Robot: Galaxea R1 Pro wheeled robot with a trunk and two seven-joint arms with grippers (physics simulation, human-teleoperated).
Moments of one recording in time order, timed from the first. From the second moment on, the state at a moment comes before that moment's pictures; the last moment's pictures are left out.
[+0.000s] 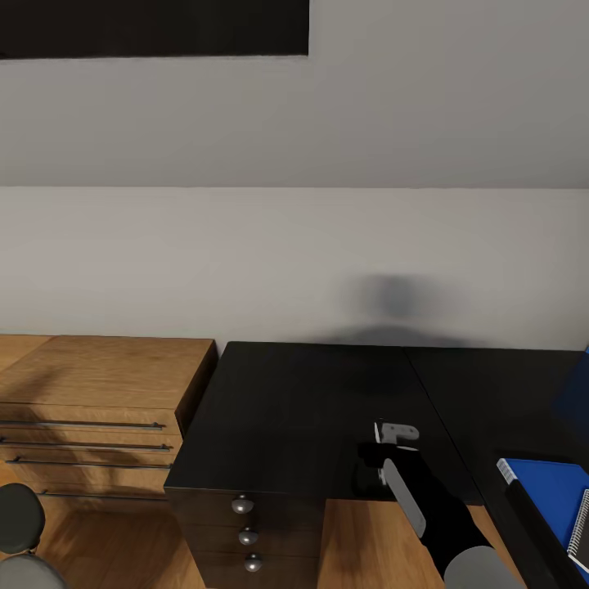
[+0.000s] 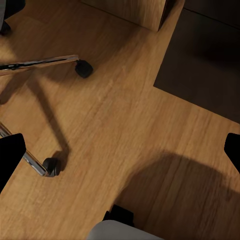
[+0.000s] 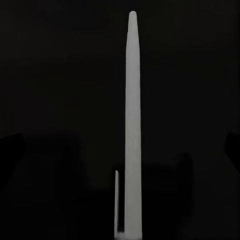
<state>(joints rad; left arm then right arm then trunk) -0.02 0.02 0.07 -0.25 0.32 -0.55 0.04 -0.51 0.00 0.17 -0.93 -0.32 0.58 -0.32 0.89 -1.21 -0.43</state>
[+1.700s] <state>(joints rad) -0.02 0.02 0.07 -0.25 0.32 -0.55 0.04 -0.51 0.00 0.16 -0.93 -0.32 0.66 -0.32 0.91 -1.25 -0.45</state>
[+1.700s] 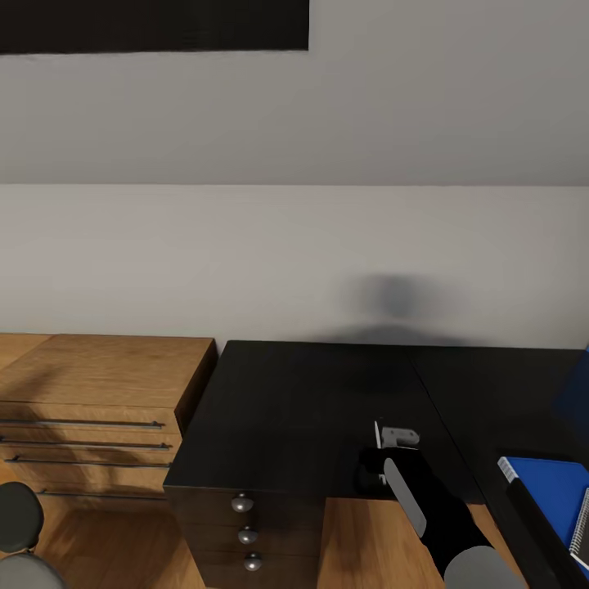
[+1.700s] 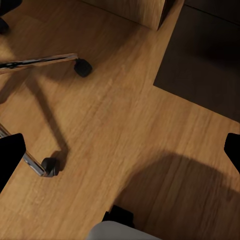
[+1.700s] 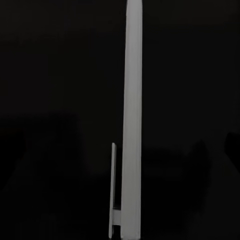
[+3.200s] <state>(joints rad) -0.02 0.02 0.07 -0.25 0.32 -0.55 0.04 -0.51 0.00 0.16 -0.93 -0.31 0.66 -0.32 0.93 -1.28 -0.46</state>
